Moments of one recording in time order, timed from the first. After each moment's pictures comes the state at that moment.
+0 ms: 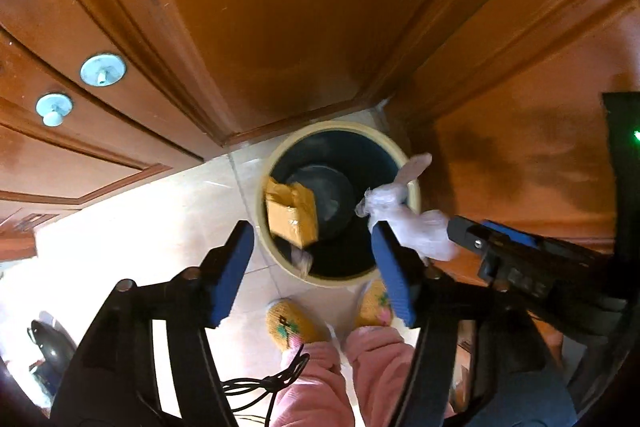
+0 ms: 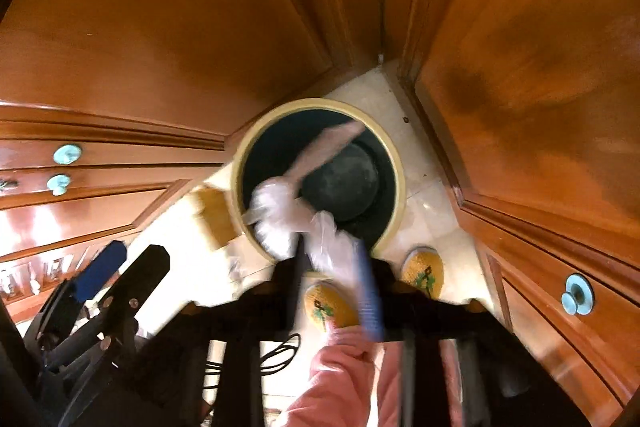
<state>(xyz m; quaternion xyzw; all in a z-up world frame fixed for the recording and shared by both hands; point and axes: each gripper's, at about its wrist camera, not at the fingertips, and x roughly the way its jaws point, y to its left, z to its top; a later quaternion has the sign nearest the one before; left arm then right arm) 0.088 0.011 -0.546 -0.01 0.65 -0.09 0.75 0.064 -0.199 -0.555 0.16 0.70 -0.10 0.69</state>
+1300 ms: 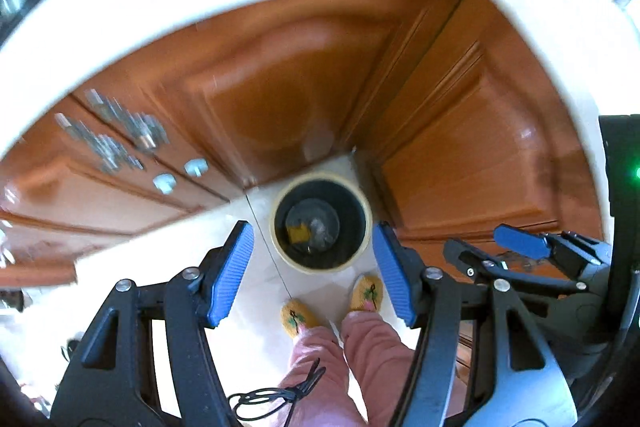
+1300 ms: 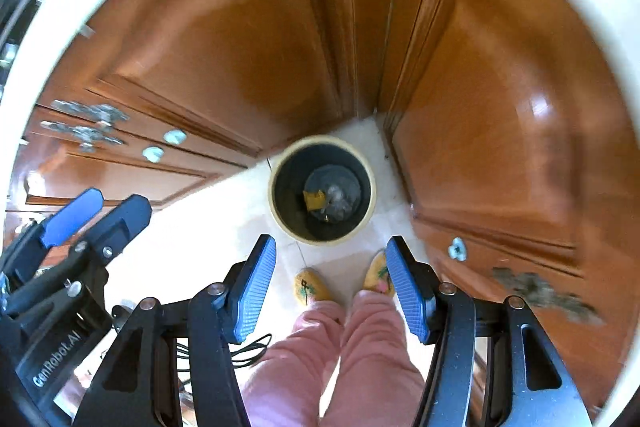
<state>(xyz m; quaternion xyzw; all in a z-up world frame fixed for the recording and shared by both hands) 0.069 0.018 -0.280 0.02 0.58 -0.12 0.80 0.049 -0.173 -0.299 0.07 0.67 -0.06 0.74</state>
